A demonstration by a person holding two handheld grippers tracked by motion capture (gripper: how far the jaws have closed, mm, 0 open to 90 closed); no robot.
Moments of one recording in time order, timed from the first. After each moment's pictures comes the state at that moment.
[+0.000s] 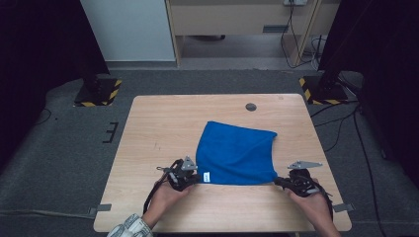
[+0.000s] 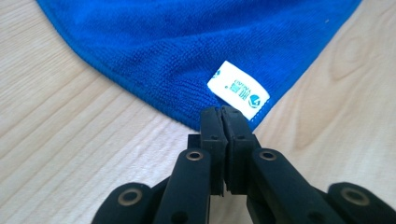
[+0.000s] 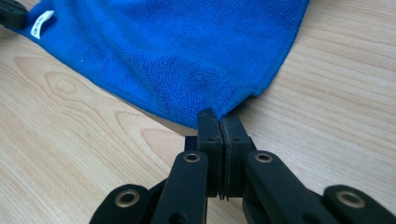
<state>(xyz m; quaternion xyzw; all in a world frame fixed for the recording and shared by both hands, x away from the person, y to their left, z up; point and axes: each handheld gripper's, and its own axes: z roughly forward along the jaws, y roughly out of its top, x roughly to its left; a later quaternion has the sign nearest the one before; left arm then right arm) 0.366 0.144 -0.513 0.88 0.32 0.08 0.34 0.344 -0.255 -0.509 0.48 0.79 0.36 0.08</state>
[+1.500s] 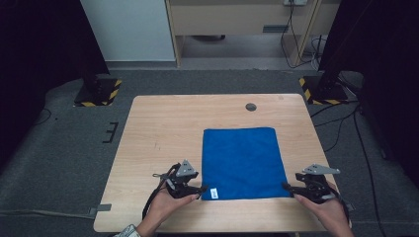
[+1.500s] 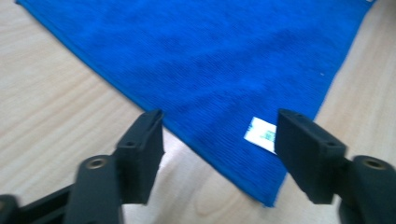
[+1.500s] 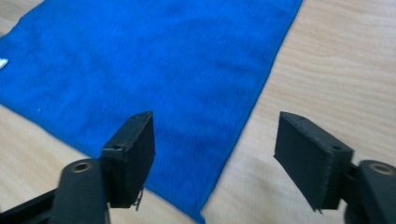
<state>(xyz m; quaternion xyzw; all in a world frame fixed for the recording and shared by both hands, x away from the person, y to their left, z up) 0.344 0.145 -0.498 0.85 0.33 0.09 0.40 0.328 -0.284 -0.499 0.48 0.78 0.37 0.15</state>
